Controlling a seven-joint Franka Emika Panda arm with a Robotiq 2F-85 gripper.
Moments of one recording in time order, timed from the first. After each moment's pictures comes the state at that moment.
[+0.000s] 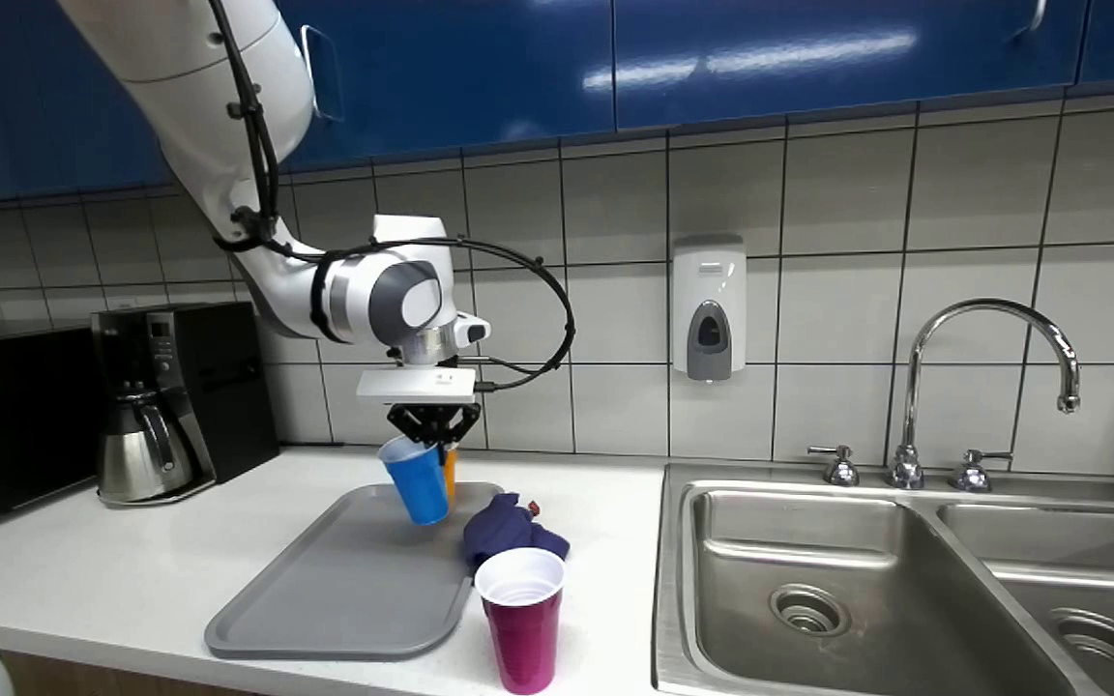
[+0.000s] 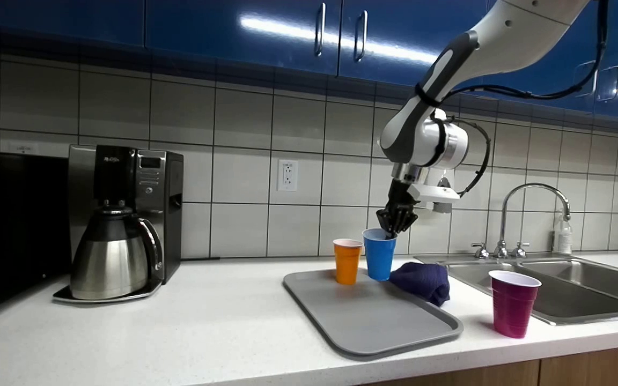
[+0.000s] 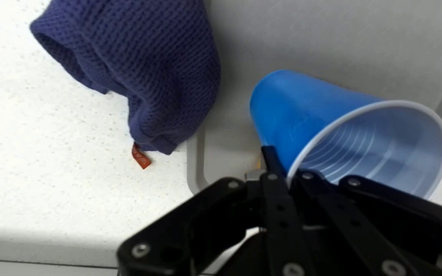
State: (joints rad) arm 0.00 0.16 0.04 -2.23 0.15 2.64 -0.36
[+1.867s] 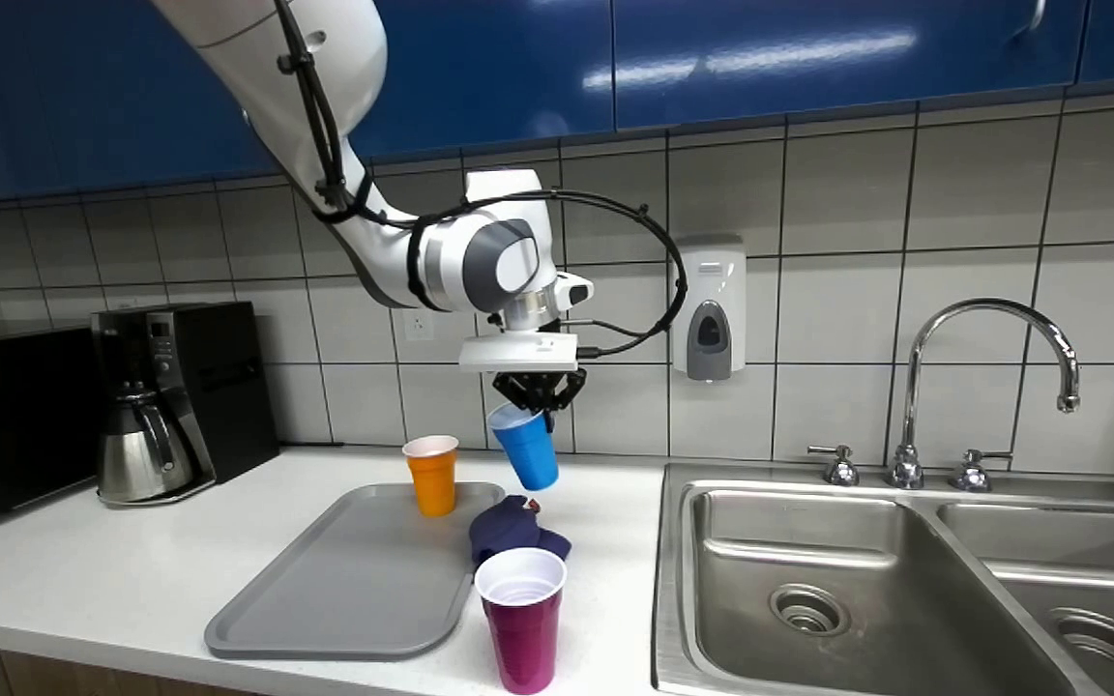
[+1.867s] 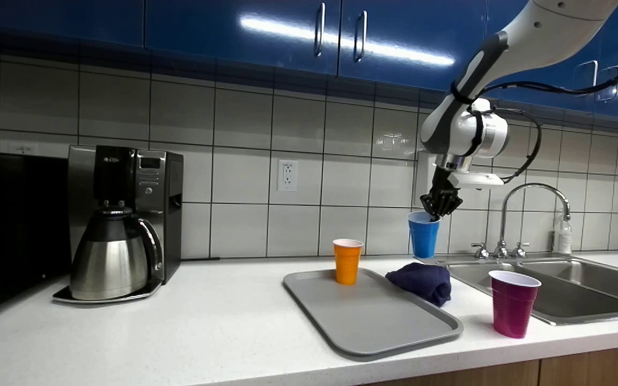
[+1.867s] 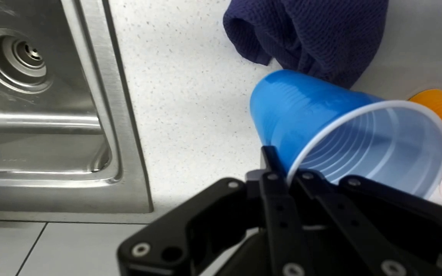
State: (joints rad) arm -0.11 0.14 -0.09 -2.16 0.11 2.64 -0.36
